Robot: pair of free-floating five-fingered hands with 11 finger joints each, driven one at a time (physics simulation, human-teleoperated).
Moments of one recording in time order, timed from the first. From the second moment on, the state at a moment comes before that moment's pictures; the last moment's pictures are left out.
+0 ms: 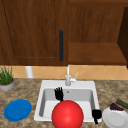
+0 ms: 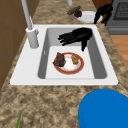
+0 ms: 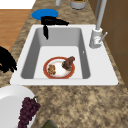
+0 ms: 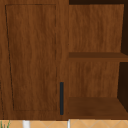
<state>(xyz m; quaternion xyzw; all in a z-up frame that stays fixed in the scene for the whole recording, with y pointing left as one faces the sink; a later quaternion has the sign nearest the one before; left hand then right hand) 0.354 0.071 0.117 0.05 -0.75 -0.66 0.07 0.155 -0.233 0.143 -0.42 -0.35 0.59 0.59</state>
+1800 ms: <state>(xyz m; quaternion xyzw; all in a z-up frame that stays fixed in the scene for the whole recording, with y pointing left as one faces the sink) 0.295 0.068 0.160 0.05 -0.77 -0.63 0.07 0.155 -0.233 0.143 -0.42 -0.35 0.59 0.59</state>
